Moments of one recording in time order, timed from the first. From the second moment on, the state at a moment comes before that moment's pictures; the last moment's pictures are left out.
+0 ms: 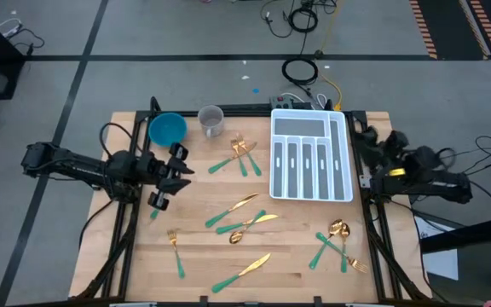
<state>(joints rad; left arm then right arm) -0.10 0.92 0.38 1.12 0.17 -0.07 -0.06 0.08 0.32 0.32 0.26 0.38</state>
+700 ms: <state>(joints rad) -0.10 0.82 0.80 0.06 -0.39 -0.37 -0.02 0.90 1.40 -1.41 0.03 0.48</state>
